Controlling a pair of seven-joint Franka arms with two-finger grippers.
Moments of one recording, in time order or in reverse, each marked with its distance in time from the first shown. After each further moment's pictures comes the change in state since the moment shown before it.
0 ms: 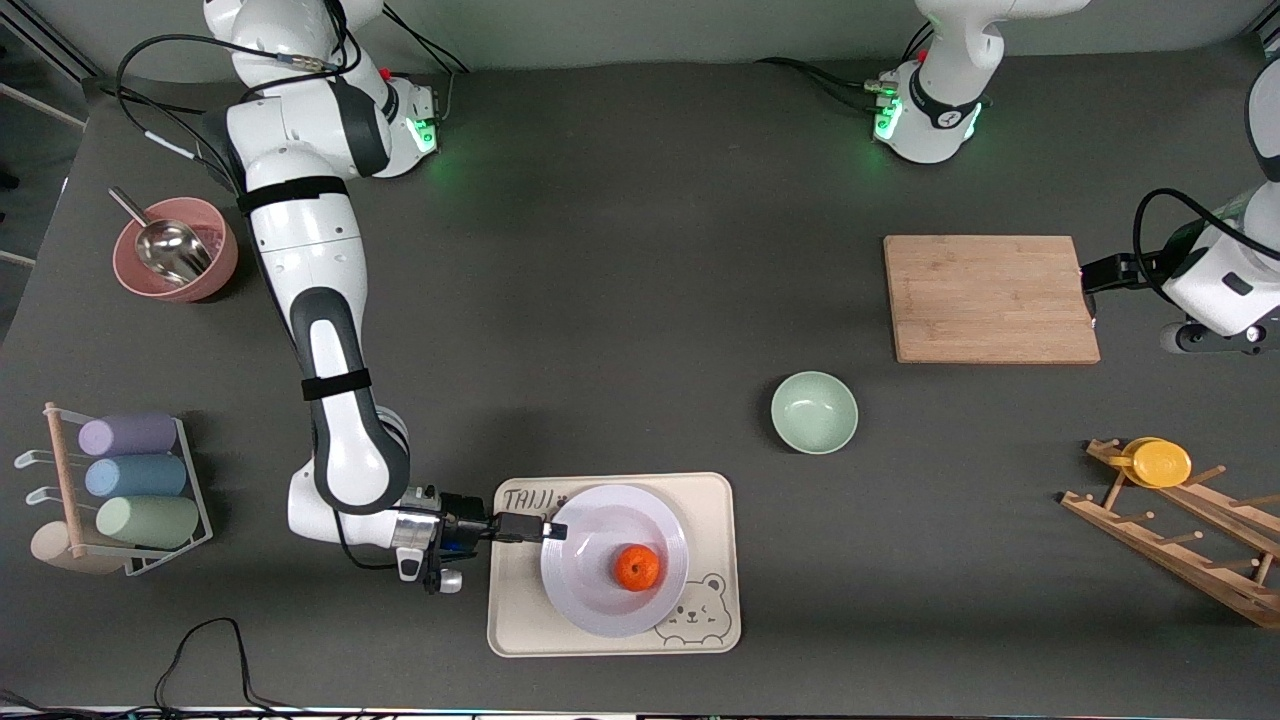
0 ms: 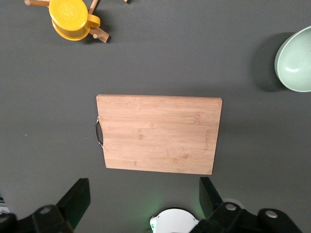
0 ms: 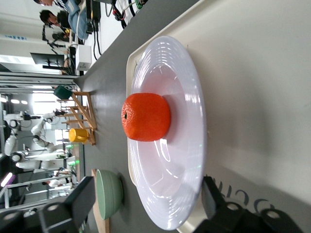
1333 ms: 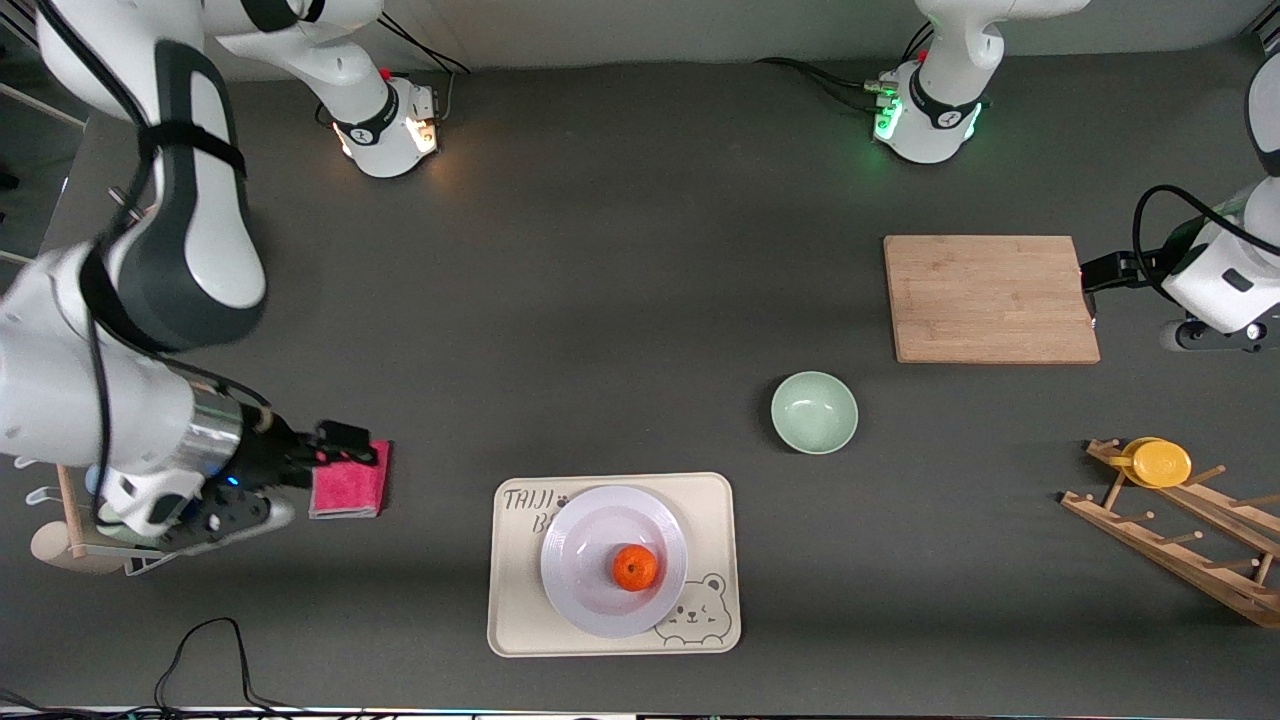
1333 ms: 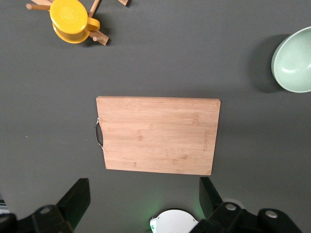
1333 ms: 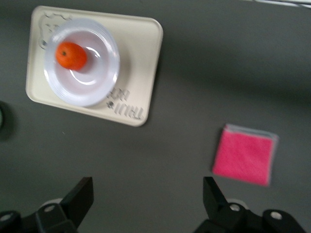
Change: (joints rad) left arm -0.005 -0.019 -0.005 0.005 0.000 -0.001 -0.001; right arm -0.016 -0.639 -0.059 -0.165 -1.148 -0.333 0.376
